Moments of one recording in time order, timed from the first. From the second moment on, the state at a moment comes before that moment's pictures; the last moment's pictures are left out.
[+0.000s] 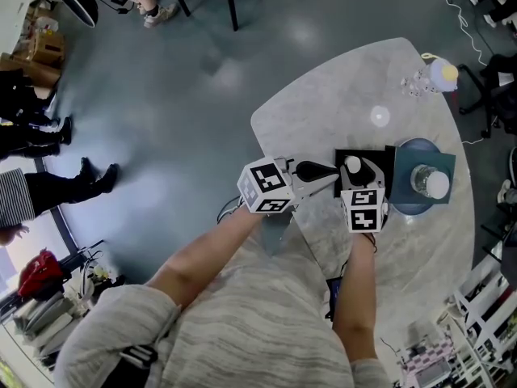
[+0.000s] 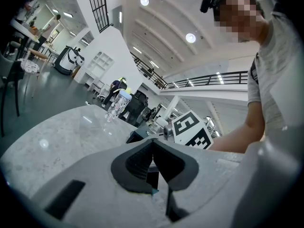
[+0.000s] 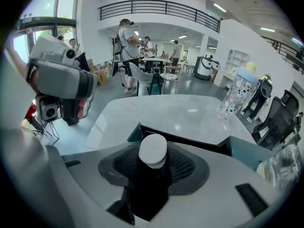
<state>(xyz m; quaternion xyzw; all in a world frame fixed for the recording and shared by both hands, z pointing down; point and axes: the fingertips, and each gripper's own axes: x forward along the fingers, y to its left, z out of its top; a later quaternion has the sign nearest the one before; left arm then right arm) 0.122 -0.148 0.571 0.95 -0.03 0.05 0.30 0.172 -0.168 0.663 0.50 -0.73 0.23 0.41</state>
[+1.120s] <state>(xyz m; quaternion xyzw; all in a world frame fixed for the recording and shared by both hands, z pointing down) 0.125 -0.134 0.528 0.96 0.00 0.05 0.27 0.189 -0.146 0.591 0.57 -0.73 0.22 0.31</state>
